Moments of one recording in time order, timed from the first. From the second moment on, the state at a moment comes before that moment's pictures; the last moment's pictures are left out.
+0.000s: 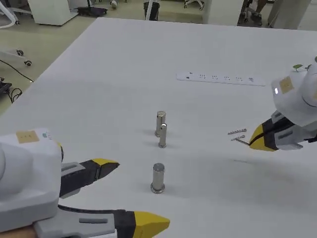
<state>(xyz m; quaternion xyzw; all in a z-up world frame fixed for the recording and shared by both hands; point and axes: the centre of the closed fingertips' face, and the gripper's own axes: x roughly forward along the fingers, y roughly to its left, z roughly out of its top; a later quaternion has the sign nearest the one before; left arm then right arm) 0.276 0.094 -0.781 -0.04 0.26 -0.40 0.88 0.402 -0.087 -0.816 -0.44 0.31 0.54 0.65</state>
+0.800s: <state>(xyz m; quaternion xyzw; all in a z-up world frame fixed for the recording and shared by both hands) 0.313 0.079 -0.760 -0.07 0.22 -0.38 0.89 0.370 -0.059 -0.778 -0.39 0.21 0.52 0.73</state>
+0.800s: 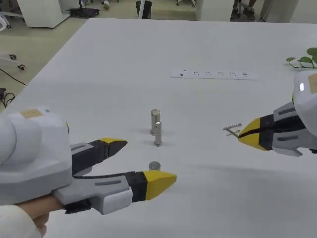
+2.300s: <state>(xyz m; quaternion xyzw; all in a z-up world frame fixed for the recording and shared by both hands) 0.324 -0.001 -0.746 -0.20 0.25 -0.45 0.83 0.319 -0.031 -0.759 -0.40 0.14 0.48 0.76</state>
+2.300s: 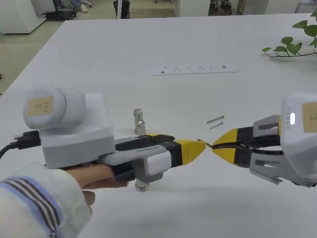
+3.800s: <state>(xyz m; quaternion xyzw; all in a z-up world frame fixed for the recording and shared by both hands) 0.313 -0.010 -0.752 -0.24 0.32 -0.46 0.79 0.313 -0.015 -0.759 -0.46 0.11 0.48 0.74</state>
